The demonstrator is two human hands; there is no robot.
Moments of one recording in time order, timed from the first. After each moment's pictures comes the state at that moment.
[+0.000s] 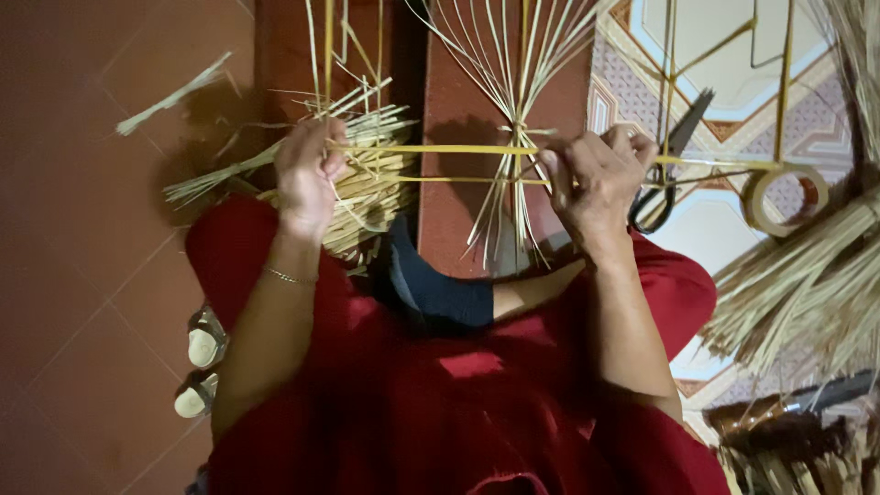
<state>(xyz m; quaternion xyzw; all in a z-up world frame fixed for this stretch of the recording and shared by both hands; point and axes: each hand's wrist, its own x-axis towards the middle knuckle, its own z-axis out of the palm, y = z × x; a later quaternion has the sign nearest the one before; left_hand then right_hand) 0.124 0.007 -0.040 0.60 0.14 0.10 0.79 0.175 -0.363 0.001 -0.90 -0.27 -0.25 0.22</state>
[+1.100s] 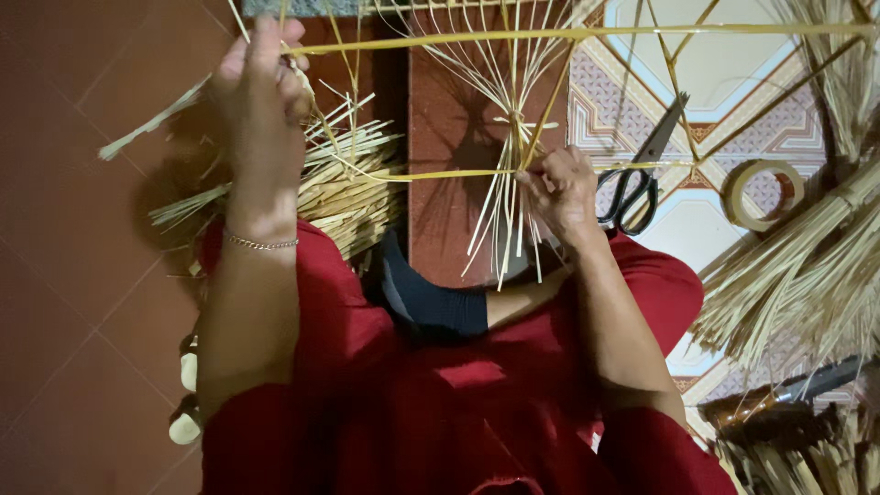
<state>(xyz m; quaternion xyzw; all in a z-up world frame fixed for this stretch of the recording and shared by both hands) 0.197 -0.012 0.071 0.62 0.12 0.16 0.76 0.193 -0.371 -0.077 -0.88 -0.25 -0.16 0.37</state>
